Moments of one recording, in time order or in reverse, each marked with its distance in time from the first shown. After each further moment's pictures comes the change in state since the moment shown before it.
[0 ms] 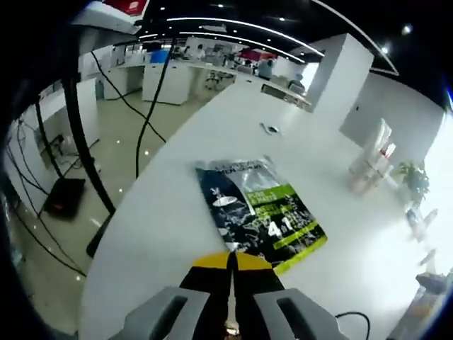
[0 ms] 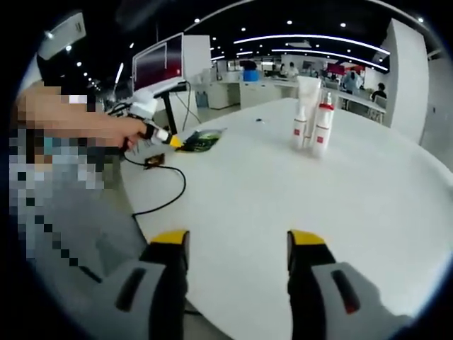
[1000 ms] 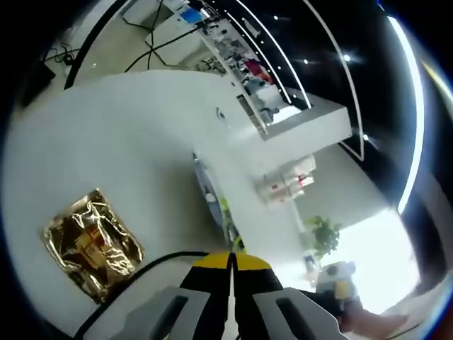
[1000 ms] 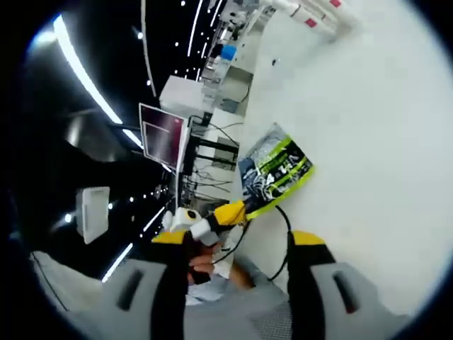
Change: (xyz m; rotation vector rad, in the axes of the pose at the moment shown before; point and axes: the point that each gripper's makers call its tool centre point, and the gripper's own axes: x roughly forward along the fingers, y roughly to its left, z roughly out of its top) left arm -0.069 -0.098 -0.071 -0.507 0.003 -0.479; right arm 0.083 0.102 0.060 1.000 0.125 0.631
